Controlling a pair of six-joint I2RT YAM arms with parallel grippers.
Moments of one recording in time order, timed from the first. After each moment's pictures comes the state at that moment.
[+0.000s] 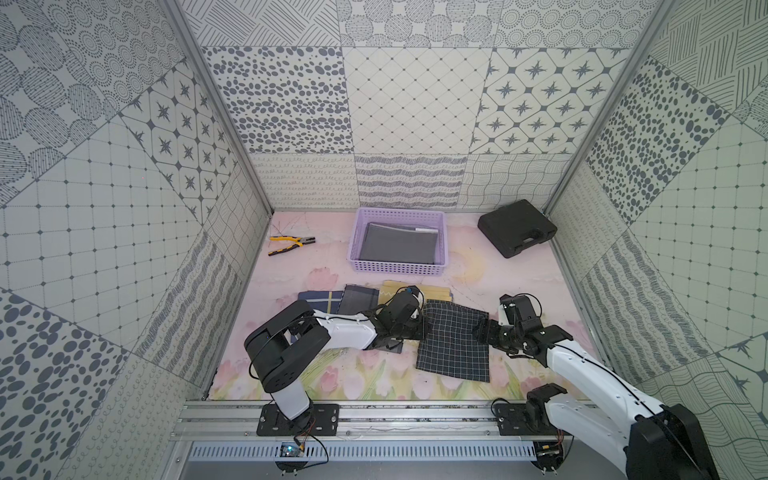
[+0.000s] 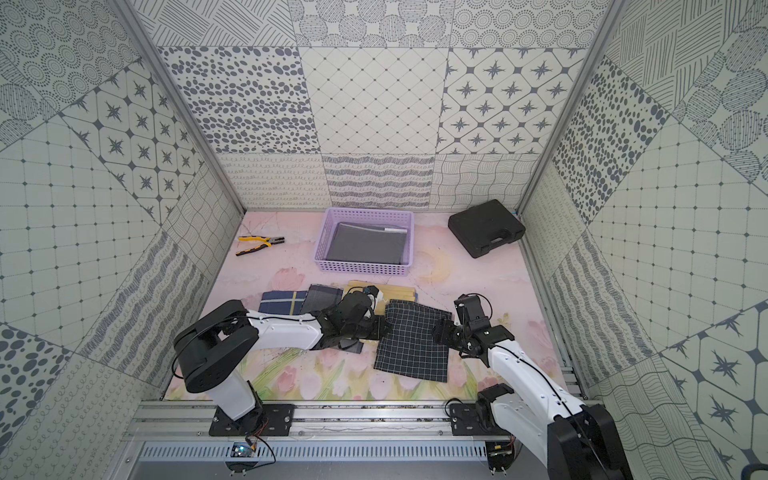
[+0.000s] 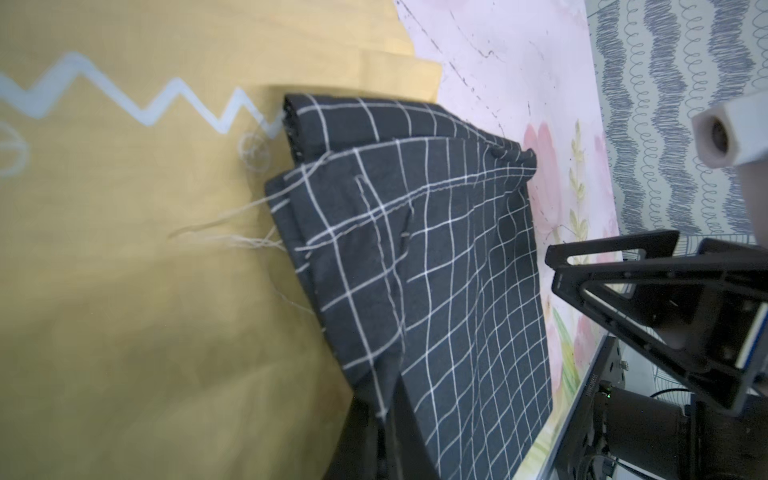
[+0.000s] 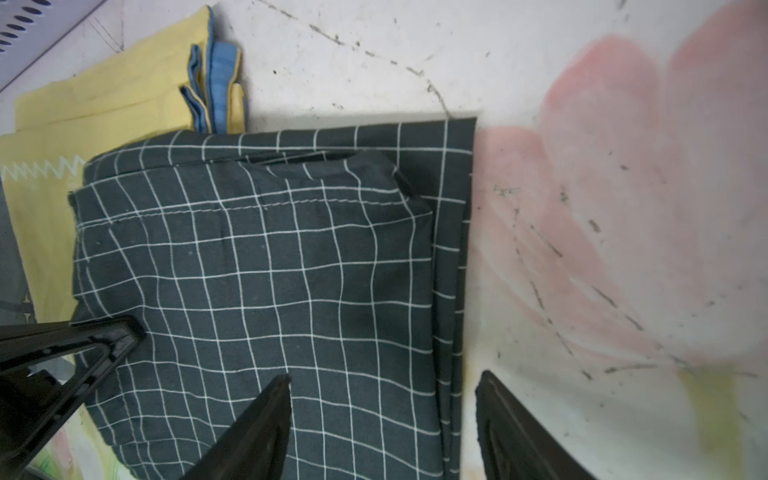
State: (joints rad) left arm -0.86 1.72 0.77 0.20 0.21 -0.76; right arm 0.32 0.98 0.43 -0.50 -0.16 0.59
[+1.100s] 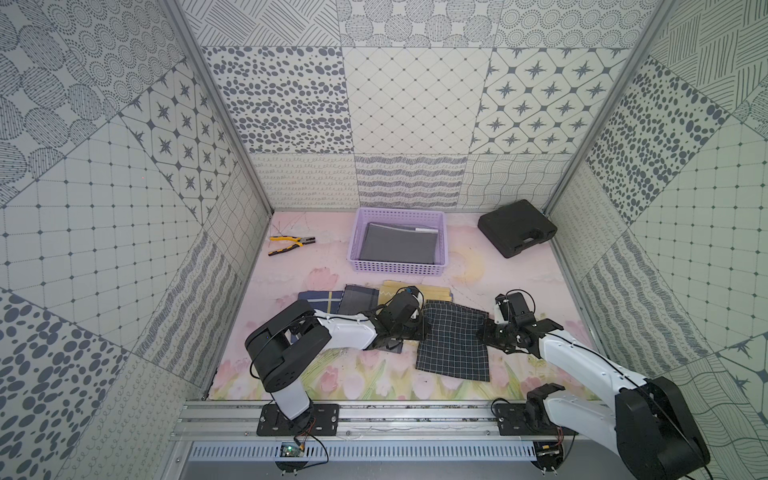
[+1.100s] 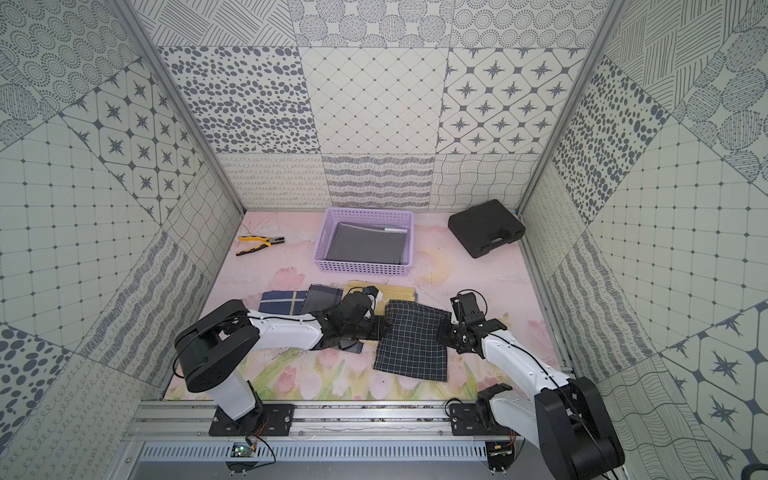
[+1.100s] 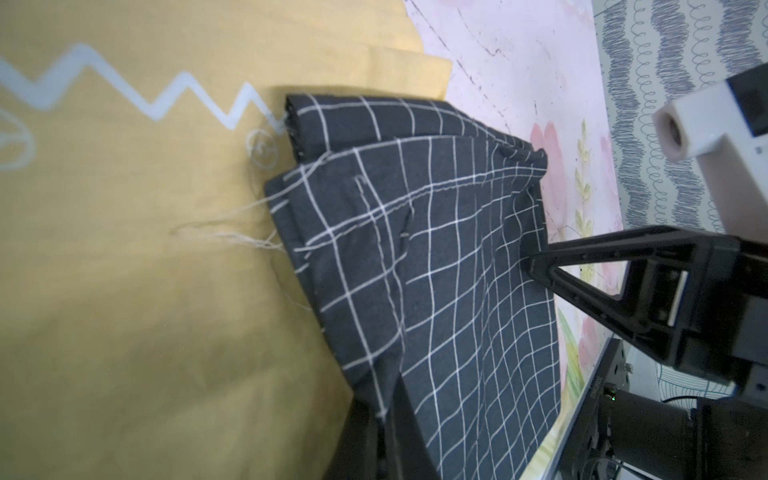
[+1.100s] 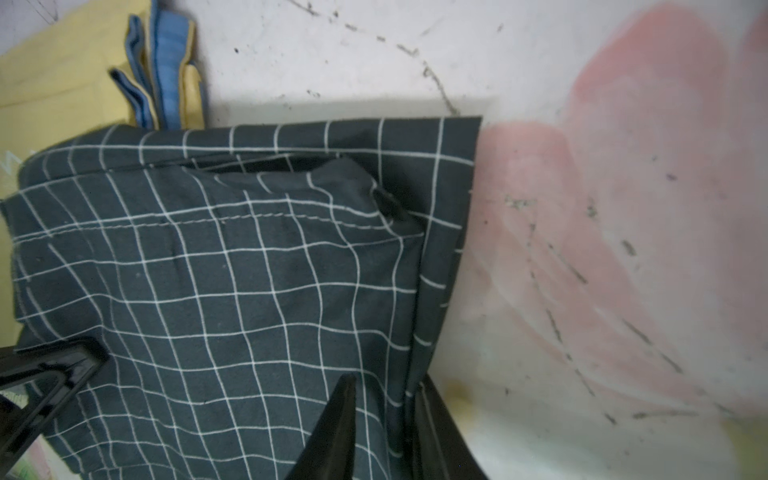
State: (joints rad) left arm -0.86 1.72 0.76 0.20 0.20 -0.76; right arm 0.32 1.11 0.44 -0.45 -0.18 0.58
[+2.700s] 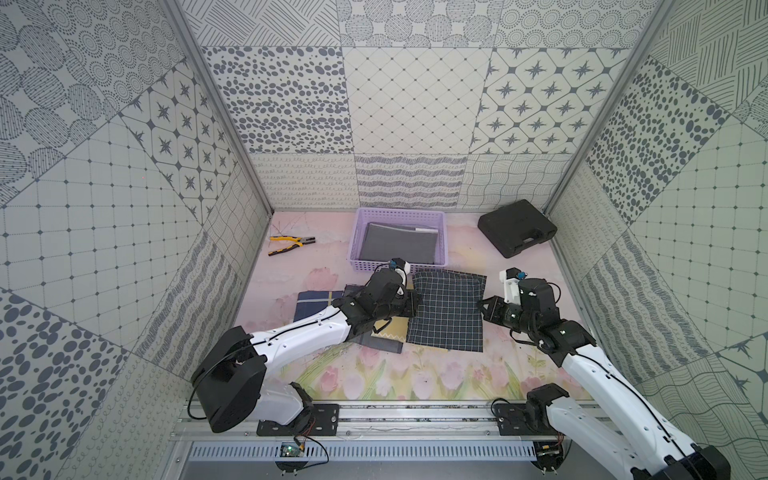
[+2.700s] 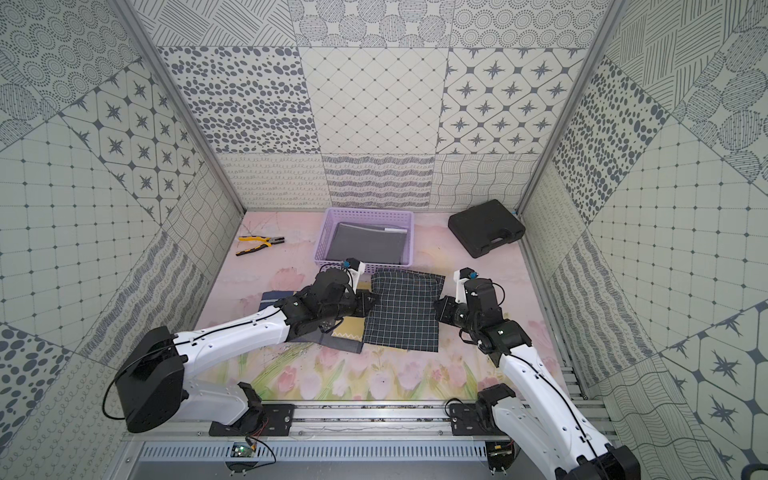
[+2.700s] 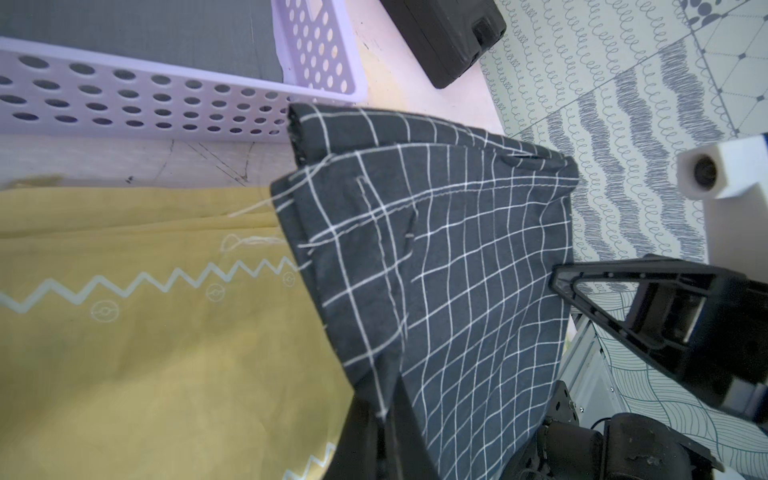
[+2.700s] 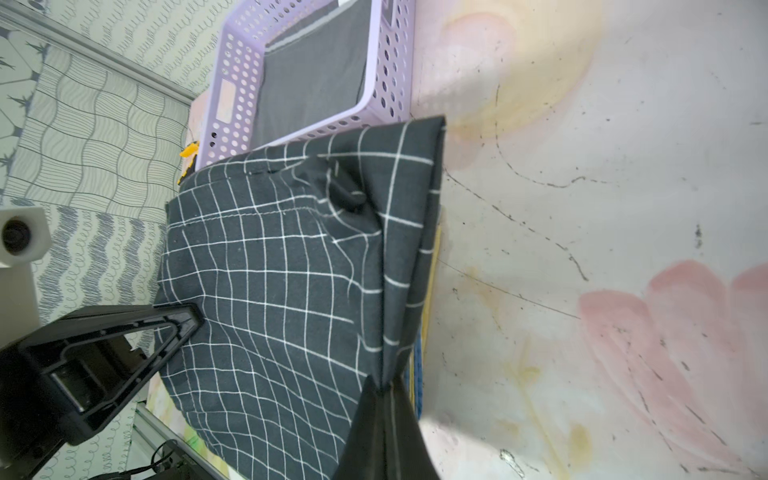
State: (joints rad) left arm -0.77 1.39 0.87 -0.07 0.11 -0.66; right arm 0.32 0.83 0.61 -0.45 -0.26 0.62
